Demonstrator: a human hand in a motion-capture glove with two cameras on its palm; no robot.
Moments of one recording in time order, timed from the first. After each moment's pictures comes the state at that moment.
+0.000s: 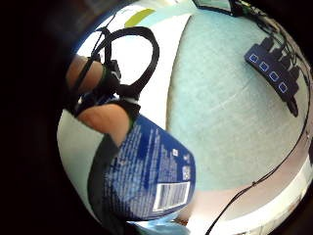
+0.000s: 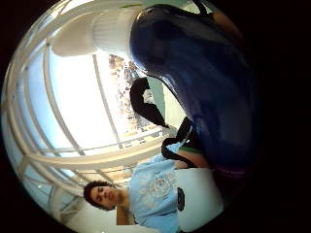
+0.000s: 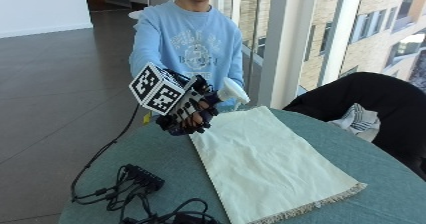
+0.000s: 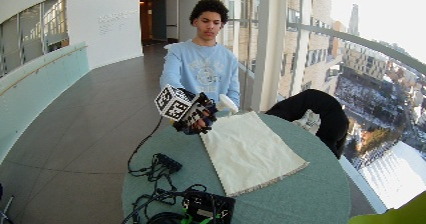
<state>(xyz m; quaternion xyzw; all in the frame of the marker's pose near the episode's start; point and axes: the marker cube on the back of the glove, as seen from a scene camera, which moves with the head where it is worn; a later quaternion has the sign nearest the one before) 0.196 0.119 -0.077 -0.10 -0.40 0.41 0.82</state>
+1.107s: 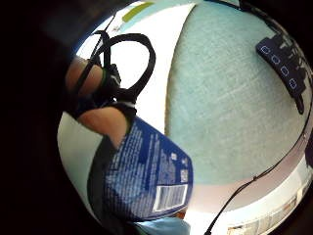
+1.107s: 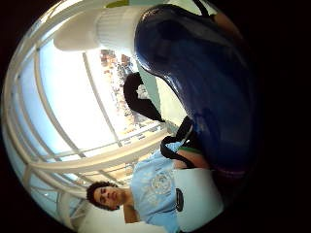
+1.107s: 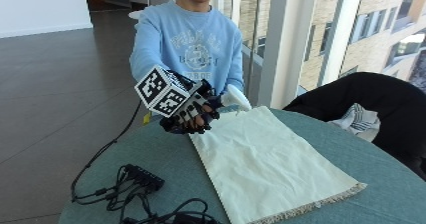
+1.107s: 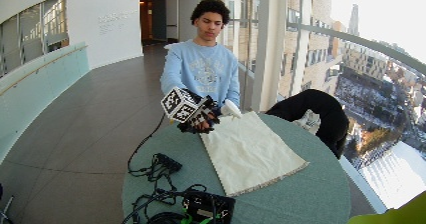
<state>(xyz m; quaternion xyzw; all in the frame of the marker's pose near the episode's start) 0.184 0.116 -0.067 -0.15 -0.39 0.41 0.81</state>
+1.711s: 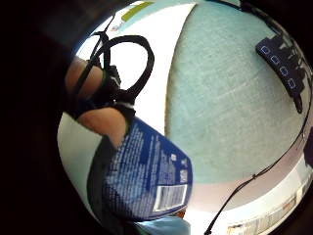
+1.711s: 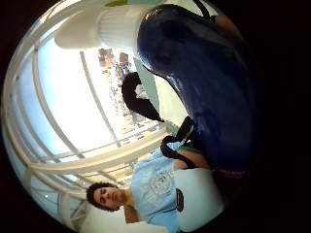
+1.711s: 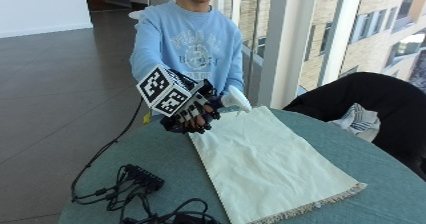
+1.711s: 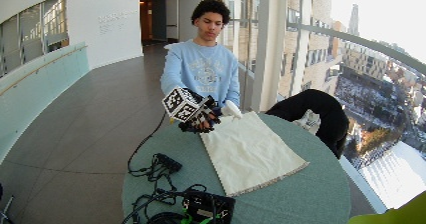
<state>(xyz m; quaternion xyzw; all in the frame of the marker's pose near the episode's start) 0.183 0.114 -0.068 -0.16 -0.39 0.41 0.81</state>
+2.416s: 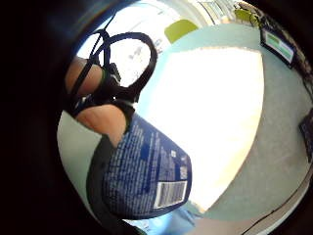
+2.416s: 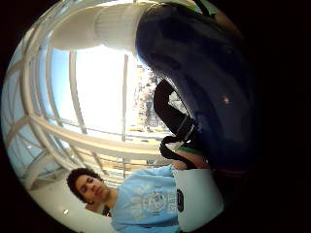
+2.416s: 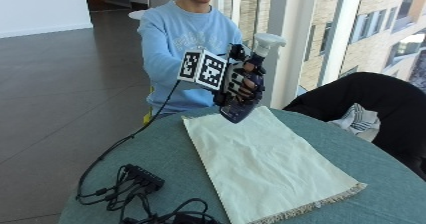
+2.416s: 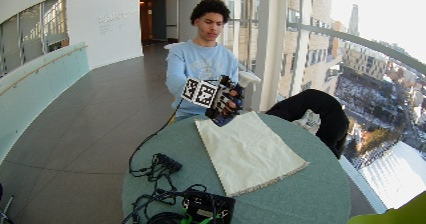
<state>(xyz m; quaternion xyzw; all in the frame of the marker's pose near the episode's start) 0.120 0.007 -0.092 0.09 -0.44 0.28 0.85</state>
